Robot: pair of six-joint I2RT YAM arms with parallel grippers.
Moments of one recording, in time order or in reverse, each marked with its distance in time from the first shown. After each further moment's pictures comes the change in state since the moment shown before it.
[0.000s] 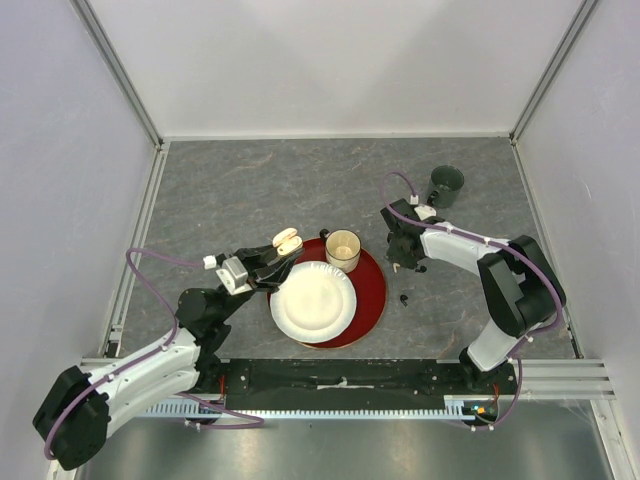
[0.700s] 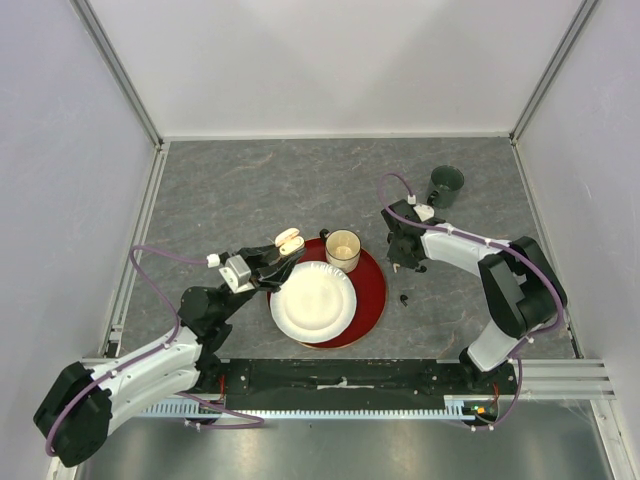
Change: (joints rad) left arm 0.000 0.030 0.000 0.007 0.000 0.000; right arm 0.000 -0.006 -0.011 0.016 -0.005 -0.071
